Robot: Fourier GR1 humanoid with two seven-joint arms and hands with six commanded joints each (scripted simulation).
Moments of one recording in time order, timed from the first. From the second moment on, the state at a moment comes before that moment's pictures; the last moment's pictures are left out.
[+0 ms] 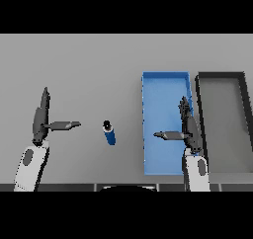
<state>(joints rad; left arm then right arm) -0.11 0.43 -0.16 -1.48 0.24 0.26 0.01 0.00 0.00 0.00 -1.57 0.00 0.00 0.00</state>
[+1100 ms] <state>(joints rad) 0.03 0.65 -0.35 -1.61 0.22 -0.21 -0.14 0.10 -0.14 0.10 -1.70 0.19 0.03 -0.09</state>
